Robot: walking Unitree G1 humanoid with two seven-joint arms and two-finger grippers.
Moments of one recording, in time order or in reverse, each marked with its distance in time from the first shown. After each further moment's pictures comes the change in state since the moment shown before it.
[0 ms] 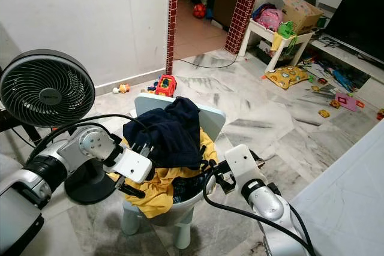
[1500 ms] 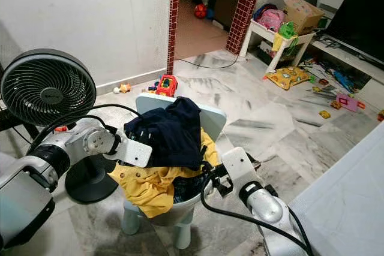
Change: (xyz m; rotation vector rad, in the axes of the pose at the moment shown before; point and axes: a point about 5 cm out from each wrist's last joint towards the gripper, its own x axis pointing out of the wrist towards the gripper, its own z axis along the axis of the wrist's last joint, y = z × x) left arm -0.007 0.019 -0.028 -0.042 0.278 0.351; right arm -0.006 0.004 -0.003 -0.018 -0.001 0.095
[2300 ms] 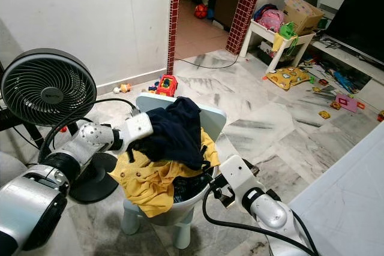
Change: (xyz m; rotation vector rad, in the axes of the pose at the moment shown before) left arm 0.007 0.014 0.001 -0.951 -0.313 0.306; right arm -0.004 0.004 -0.009 -0.069 0.049 0.053
